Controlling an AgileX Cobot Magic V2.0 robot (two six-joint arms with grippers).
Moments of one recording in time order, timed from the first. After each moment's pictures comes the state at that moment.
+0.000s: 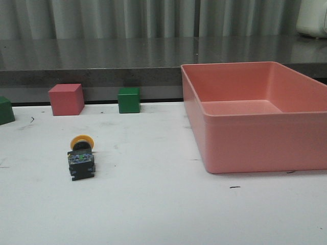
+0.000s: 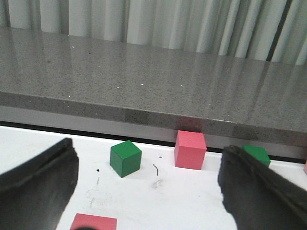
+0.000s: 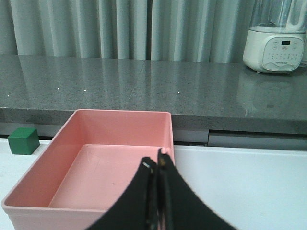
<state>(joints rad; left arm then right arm) 0.05 0.45 -0.41 -0.14 0.14 0.01 0.06 0.16 -0.30 -0.10 0.20 0.12</state>
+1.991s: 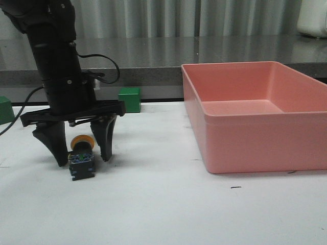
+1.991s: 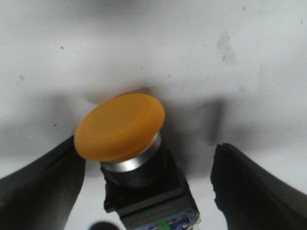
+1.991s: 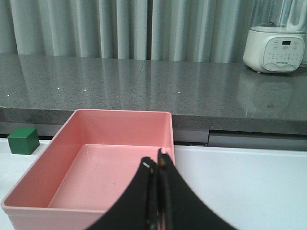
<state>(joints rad) -0.39 2.11 -1.54 -0.20 1.08 -0.19 0.06 0.16 -0.30 -0.10 0.20 0.12</state>
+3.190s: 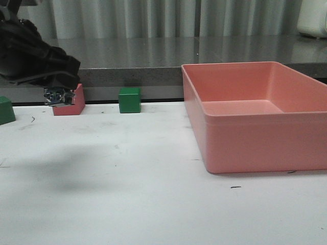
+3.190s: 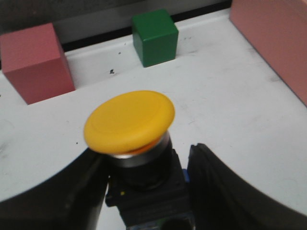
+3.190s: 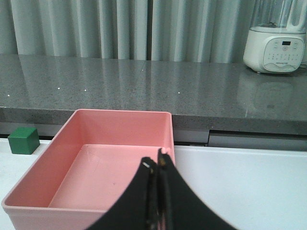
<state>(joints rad) -0.39 1.53 -0.77 0.22 -0.14 -0.19 0.06 0.16 -0.30 -0.10 0.20 0.12</state>
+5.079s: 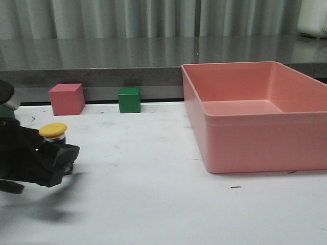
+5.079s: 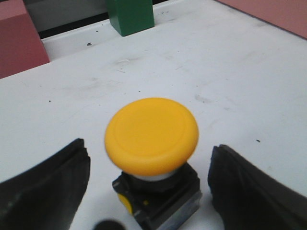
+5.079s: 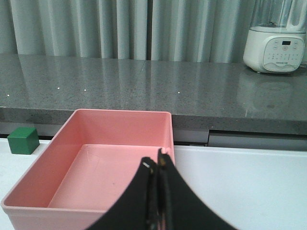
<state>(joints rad) -0.39 1.91 -0.36 0.10 -1.13 0.07 0.06 0.16 -0.30 -0.10 0.20 0.12</state>
